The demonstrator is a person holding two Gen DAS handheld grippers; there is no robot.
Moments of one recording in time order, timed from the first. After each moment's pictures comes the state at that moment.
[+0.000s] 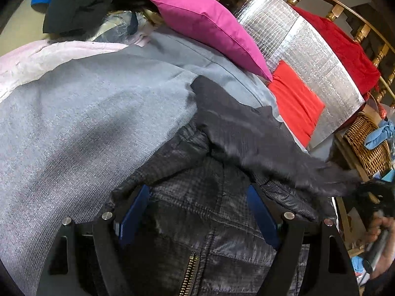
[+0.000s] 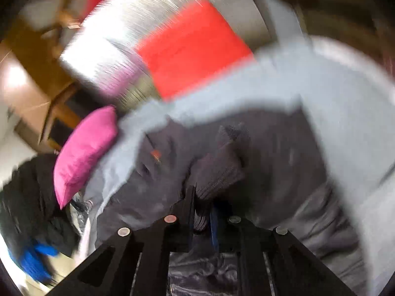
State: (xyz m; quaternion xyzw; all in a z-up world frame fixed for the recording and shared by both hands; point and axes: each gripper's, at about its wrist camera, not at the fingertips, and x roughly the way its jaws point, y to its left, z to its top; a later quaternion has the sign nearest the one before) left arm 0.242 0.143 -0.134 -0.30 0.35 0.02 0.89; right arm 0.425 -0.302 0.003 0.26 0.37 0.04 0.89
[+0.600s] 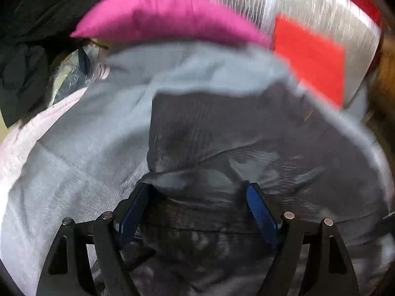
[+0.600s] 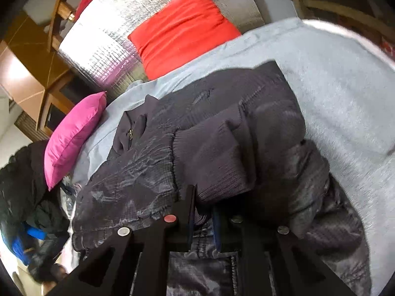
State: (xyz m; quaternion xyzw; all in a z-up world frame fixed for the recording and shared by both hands) left arm 0.374 0.077 -0.127 -0.07 0.43 0.08 0.90; right arm 0.417 -0.328 -0.087 0.27 0.41 0.06 0.87
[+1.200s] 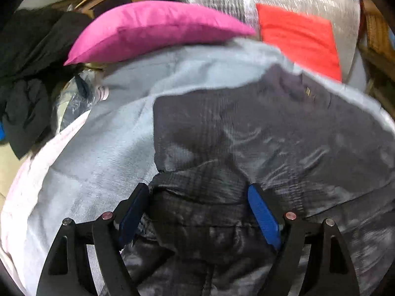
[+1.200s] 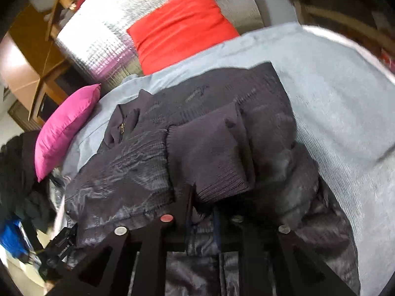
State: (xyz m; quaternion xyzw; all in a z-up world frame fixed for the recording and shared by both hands) left arm 0.359 0.076 -0.110 -0.02 0.40 0.07 0.91; right arm 0.416 -0.330 -0.092 0.26 0.43 0.05 0.86
